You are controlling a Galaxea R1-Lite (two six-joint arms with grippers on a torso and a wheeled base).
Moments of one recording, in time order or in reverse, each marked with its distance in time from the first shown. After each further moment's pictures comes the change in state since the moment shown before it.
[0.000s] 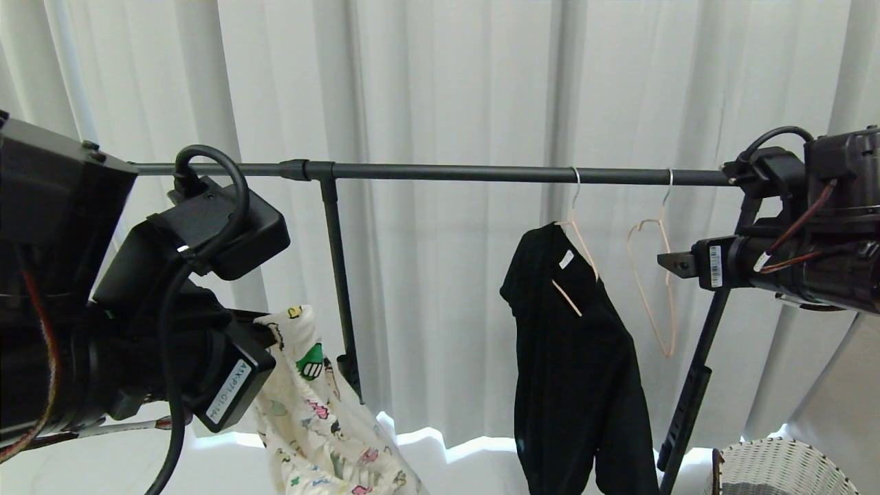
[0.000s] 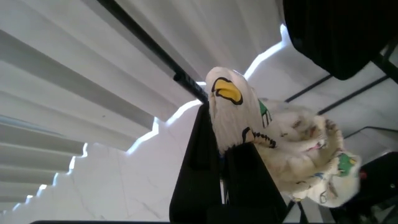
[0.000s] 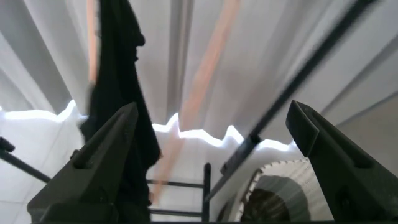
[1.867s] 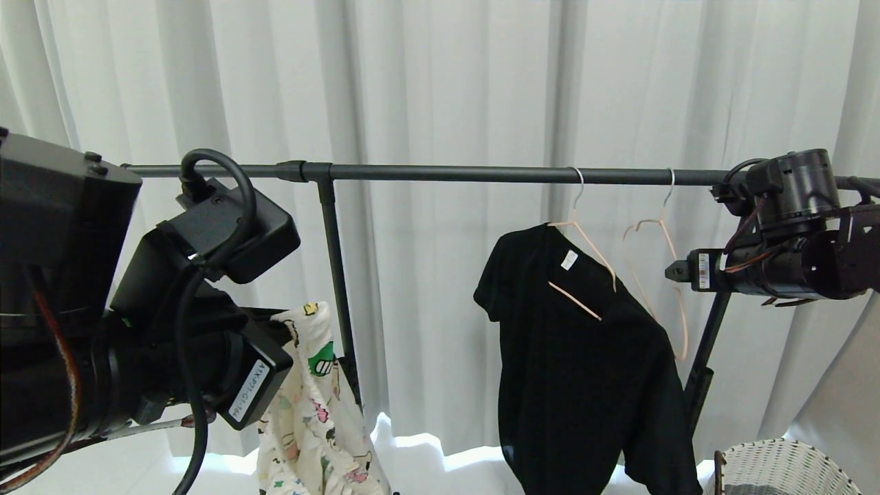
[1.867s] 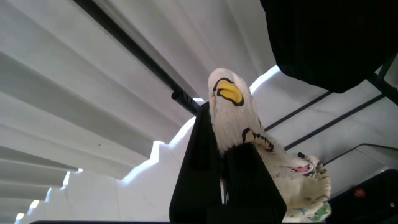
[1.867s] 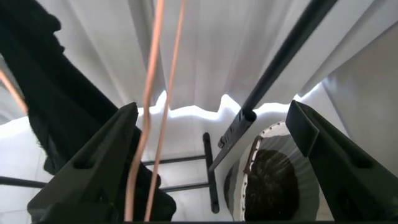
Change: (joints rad) left arm -0.012 -0.005 0.071 -0.133 -0.001 0.005; right arm -0.123 0.172 -0.116 0.130 -0.023 0.142
